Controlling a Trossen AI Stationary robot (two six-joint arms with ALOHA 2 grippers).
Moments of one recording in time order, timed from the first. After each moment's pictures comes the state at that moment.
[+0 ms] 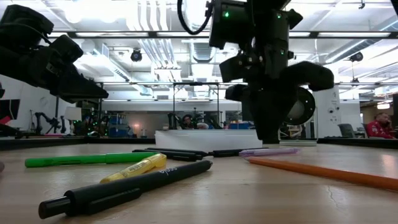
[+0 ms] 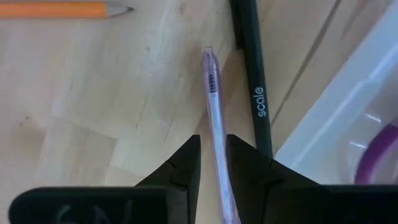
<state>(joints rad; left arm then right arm) 0.08 0.37 0.03 0.01 -0.14 -0.11 0.11 1.92 1.30 -0.83 -0.01 -0.27</state>
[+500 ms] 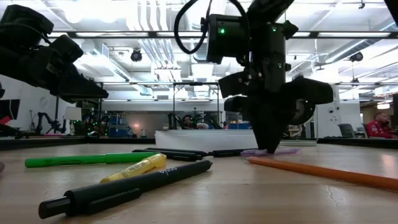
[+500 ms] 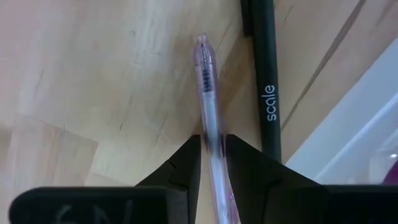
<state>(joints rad) 0.08 0.37 0.03 0.01 -0.14 -0.11 0.09 1.98 1.30 -0.83 -0.01 -0.31</state>
